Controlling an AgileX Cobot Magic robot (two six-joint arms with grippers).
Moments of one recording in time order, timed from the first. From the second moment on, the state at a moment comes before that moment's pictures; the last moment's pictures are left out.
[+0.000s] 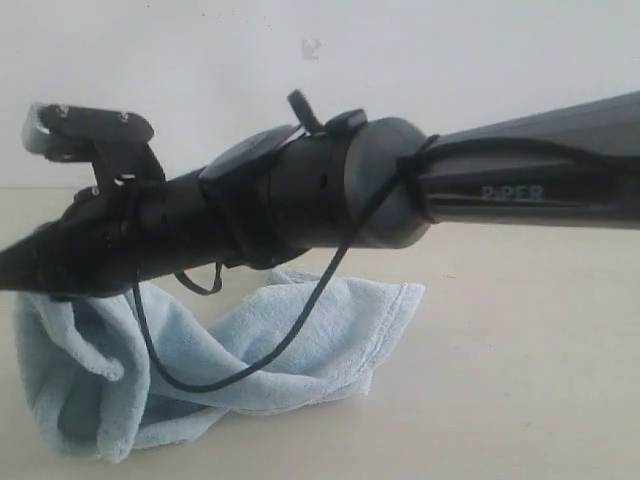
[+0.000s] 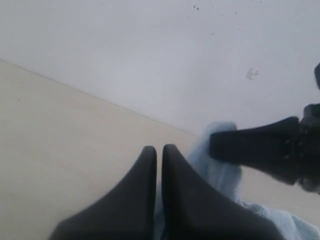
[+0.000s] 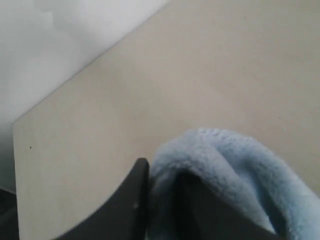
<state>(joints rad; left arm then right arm) 0.05 0.00 0.00 -0.40 0.14 -0.04 0.90 2.03 -1.53 1.46 0.35 -1.14</state>
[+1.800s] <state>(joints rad) 0.05 0.00 0.00 -0.45 0.33 -0.24 0.79 2.09 -1.49 0.43 0.41 -0.09</state>
